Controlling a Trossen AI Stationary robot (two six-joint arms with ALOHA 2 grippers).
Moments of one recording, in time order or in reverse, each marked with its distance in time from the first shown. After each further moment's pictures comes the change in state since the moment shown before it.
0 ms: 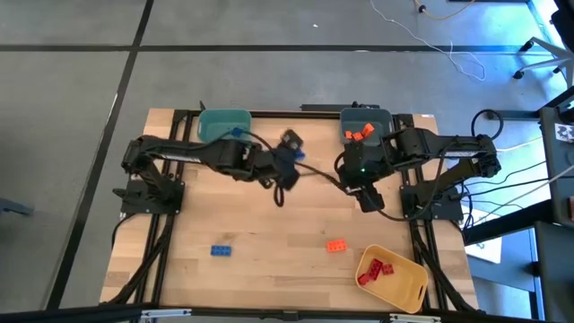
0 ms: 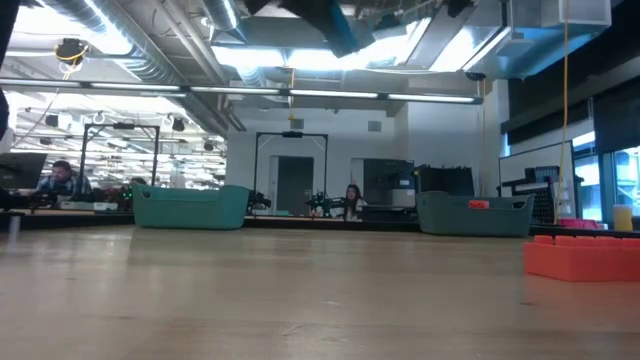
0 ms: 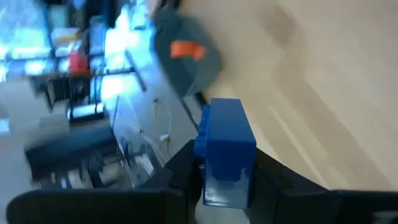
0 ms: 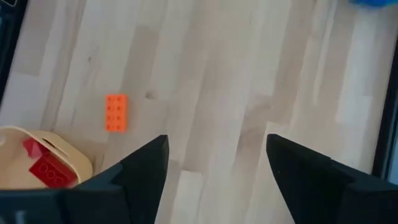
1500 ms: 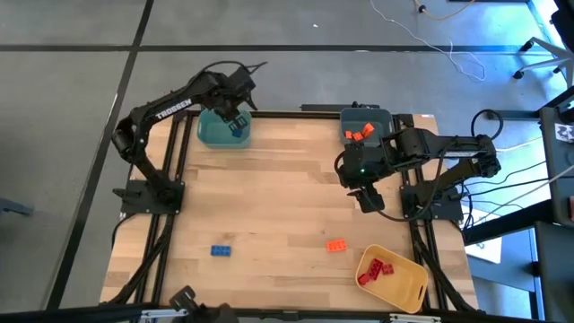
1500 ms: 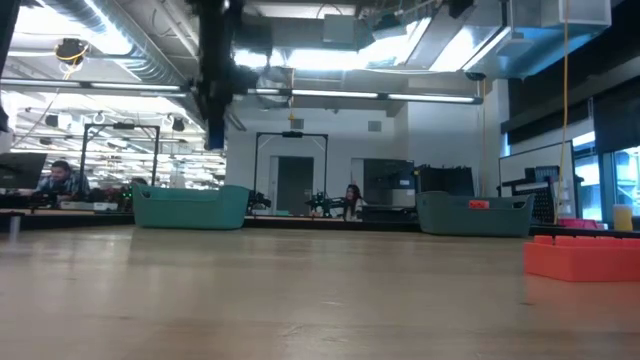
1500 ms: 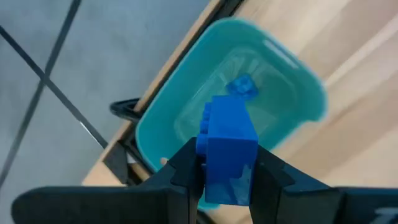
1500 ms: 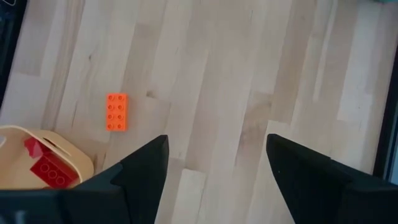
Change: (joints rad) left arm 0.771 -0.088 -0.189 -0.417 0.291 -0.990; right arm 0.000 0.000 0.000 -0.006 0.001 0.009
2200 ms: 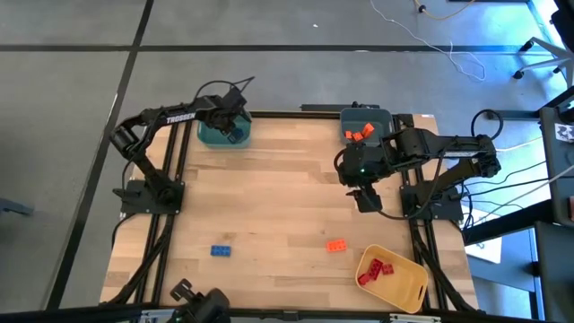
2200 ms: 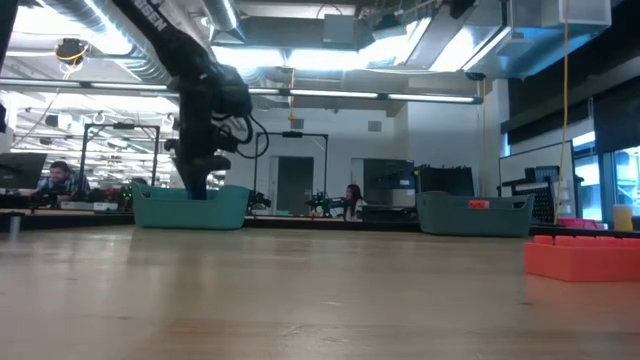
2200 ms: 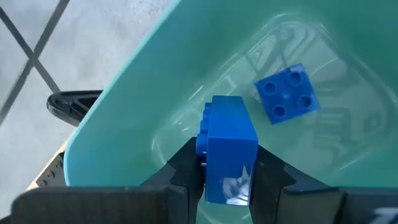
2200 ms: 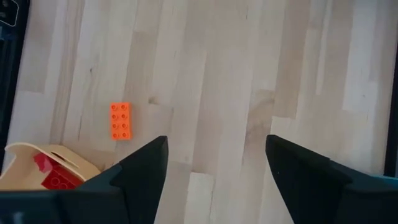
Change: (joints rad) left arm 0.130 0.001 -0.532 0.587 -0.007 0.027; right arm 0.000 0.000 0.000 0.005 0.000 0.087
